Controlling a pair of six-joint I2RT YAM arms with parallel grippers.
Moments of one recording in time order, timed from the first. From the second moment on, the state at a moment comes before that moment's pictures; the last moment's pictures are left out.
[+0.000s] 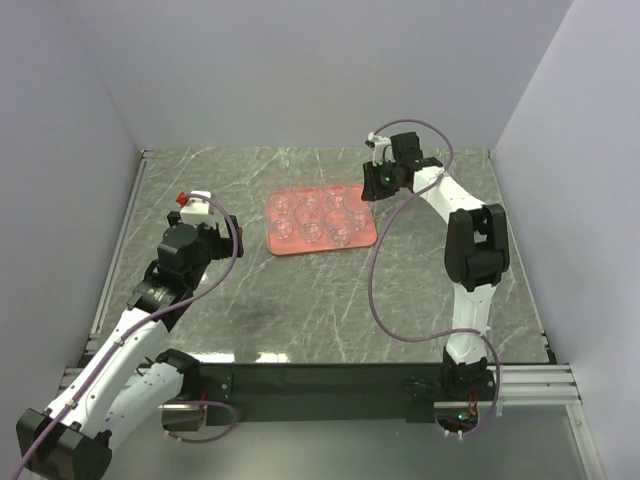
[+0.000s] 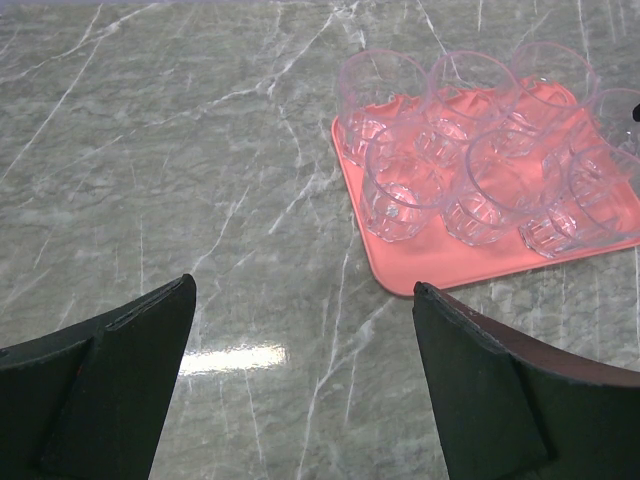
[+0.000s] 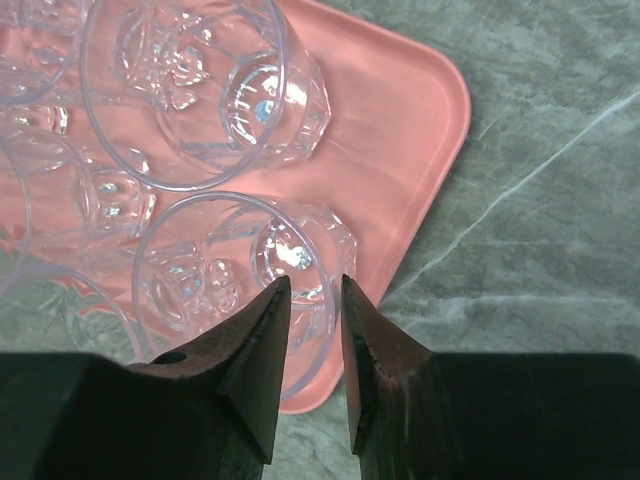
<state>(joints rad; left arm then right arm) -0.38 0.78 0.67 -0.15 -0.24 -0.16 0.22 2.07 1.67 -0.49 -0.40 -0.09</state>
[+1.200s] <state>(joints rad) -0.38 0.75 0.66 -0.15 -0.30 -0.16 -0.07 1.16 1.13 -0.41 -0.33 -0.16</state>
